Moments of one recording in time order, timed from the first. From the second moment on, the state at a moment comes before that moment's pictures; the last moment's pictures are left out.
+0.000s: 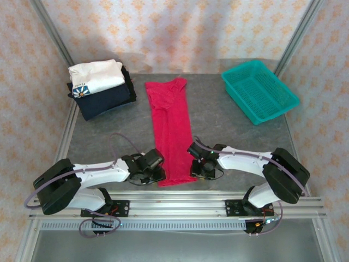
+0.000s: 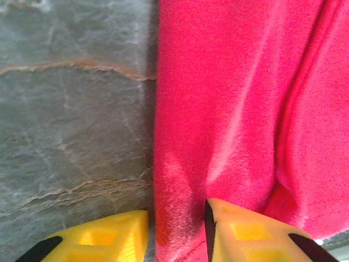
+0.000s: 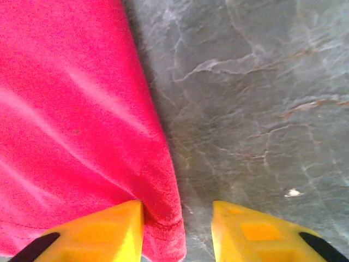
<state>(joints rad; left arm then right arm) -0.90 1.32 0.54 -0.40 0.11 -1.20 0.88 1.45 0.72 -0.63 -0.17 1.03</state>
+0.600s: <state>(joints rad) -0.93 1.21 0.57 -0.48 0.05 -1.22 0.89 1.39 0.72 -0.56 -0.21 1.06</state>
